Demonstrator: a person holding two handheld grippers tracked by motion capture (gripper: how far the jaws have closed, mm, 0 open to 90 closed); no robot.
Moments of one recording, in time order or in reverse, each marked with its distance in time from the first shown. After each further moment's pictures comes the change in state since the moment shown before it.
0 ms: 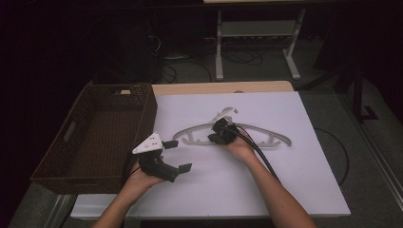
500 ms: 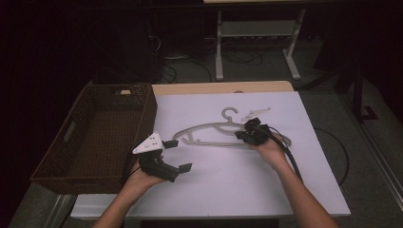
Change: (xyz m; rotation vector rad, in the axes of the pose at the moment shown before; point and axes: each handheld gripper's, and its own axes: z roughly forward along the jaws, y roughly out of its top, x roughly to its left) left arm -0.001 0.001 0.000 -0.001 0.003 0.008; right arm -0.032 -0.044 -0.078 -0.068 -0.099 0.068
